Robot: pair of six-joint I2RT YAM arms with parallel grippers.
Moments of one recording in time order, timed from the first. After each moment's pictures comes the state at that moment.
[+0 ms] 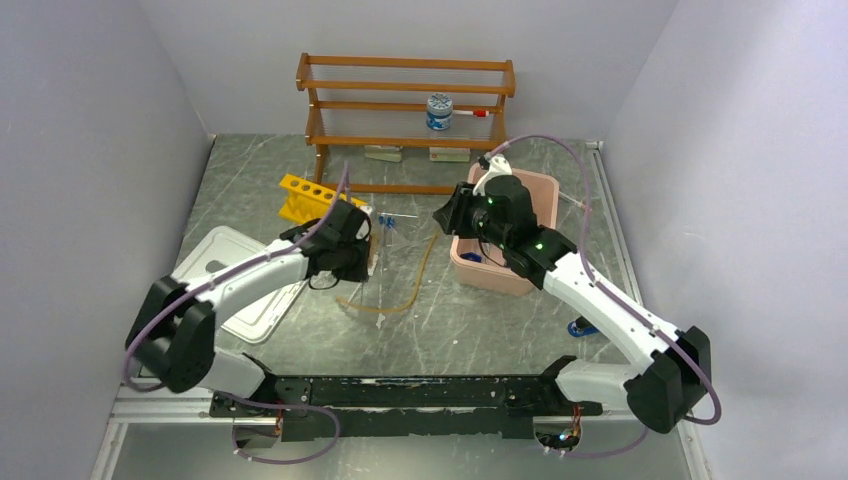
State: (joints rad) left arm -0.63 1.48 0.91 -0.51 0.05 -0.42; right arm 0.63 1.22 1.04 -0.25 0.04 0.53
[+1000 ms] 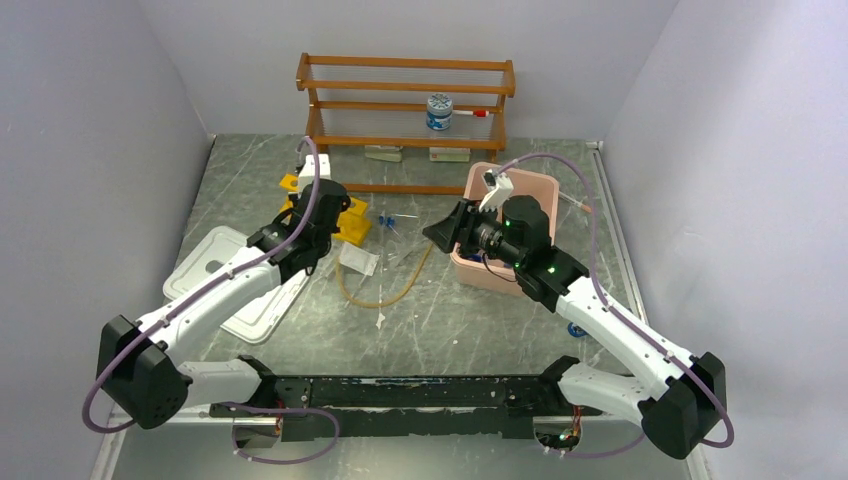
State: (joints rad) left arm -0.63 1.23 1.00 -0.38 -0.67 -0.38; right arm 0.63 1.05 0.85 -0.06 -0.18 0.59
